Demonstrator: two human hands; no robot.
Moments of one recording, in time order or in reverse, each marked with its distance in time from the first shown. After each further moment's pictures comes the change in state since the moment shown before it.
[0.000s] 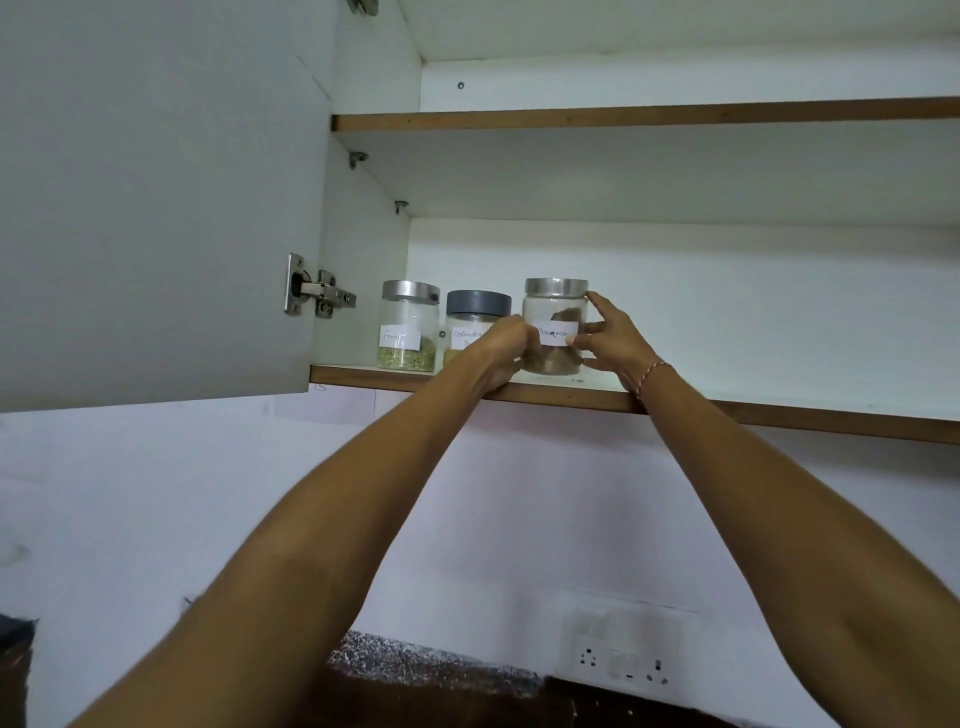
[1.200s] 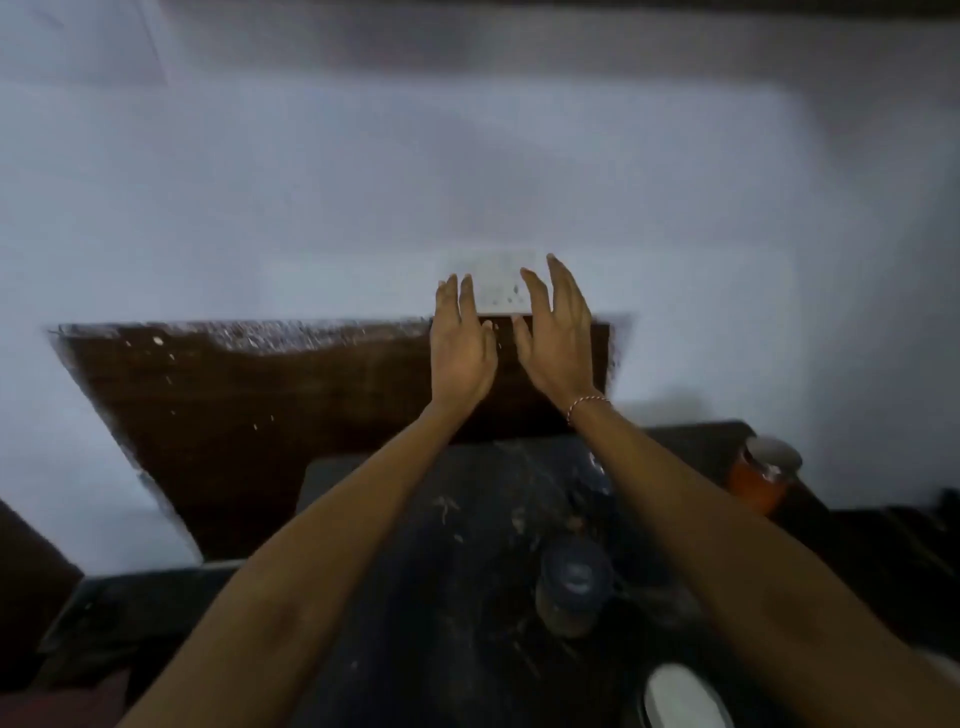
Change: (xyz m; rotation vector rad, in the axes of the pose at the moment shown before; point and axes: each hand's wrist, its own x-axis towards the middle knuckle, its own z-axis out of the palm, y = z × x) left_hand -0.247 -0.303 0.133 0.768 0.107 0.249; right_hand -0.356 0.210 0.016 -0.887 0.228 -0.033
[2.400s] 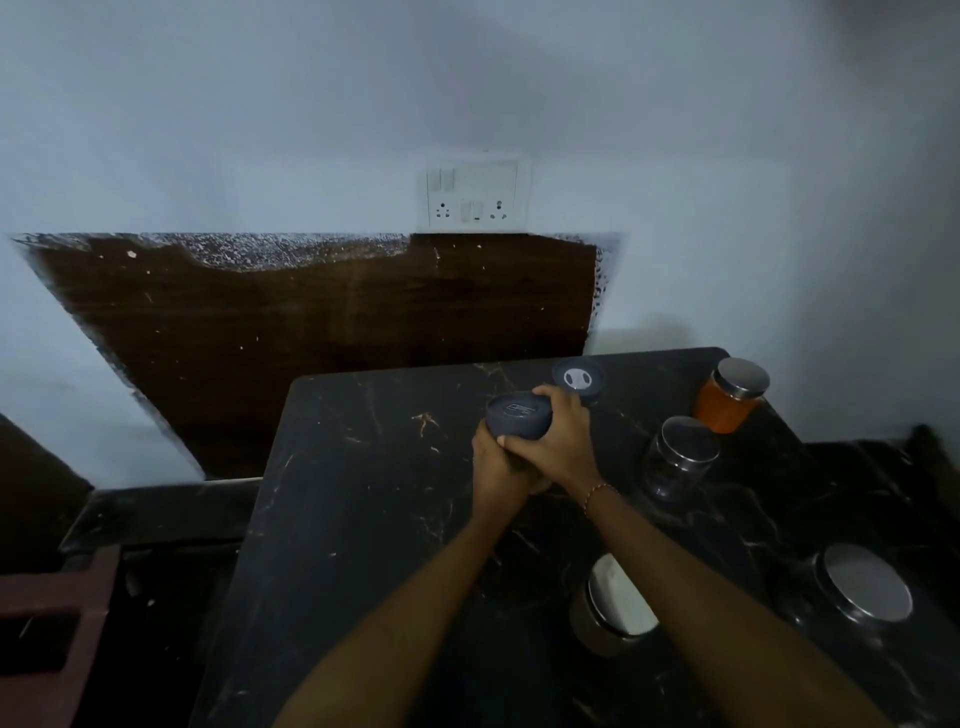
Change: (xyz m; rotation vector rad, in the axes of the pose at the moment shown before) left_hand -0.226 0.020 0.080 -0.520 -0.379 -0.648; right_hand -0.204 0.056 0.000 0.453 -0.449 0.513
